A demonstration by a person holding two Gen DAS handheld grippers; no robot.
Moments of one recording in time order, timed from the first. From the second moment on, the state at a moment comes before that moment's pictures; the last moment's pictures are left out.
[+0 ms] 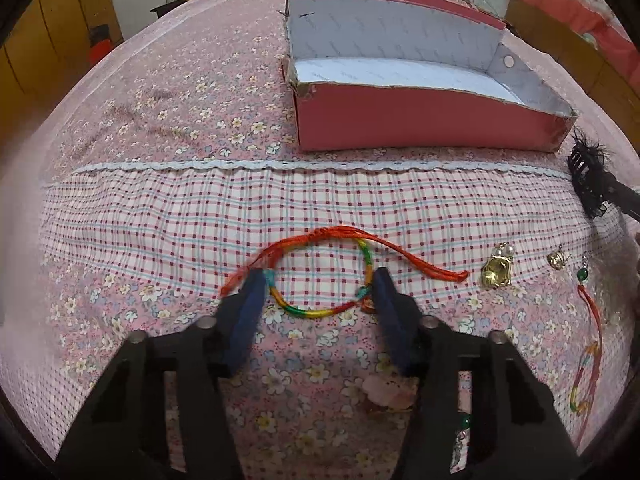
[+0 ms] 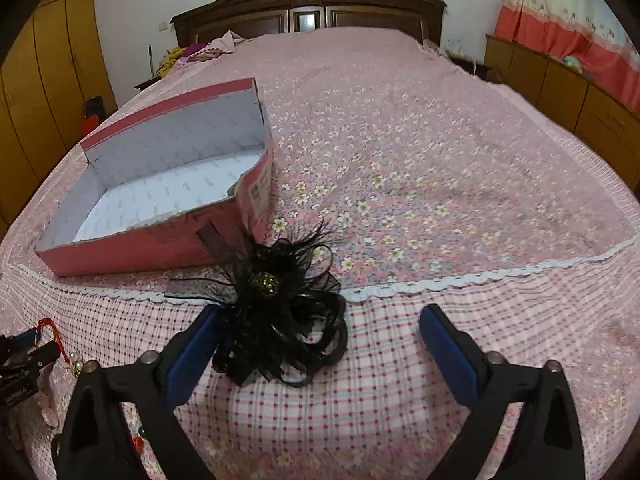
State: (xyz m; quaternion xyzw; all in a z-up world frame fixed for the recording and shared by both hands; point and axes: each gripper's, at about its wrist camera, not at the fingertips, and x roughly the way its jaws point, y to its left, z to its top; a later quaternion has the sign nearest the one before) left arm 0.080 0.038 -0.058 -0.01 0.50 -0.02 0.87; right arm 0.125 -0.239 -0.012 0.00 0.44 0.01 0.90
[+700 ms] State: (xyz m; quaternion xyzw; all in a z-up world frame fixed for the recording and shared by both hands) left arm 0.054 0.057 -0.030 -0.04 0.49 -0.03 0.87; right arm 0.112 -0.241 -0.009 0.02 0.44 0.04 0.90
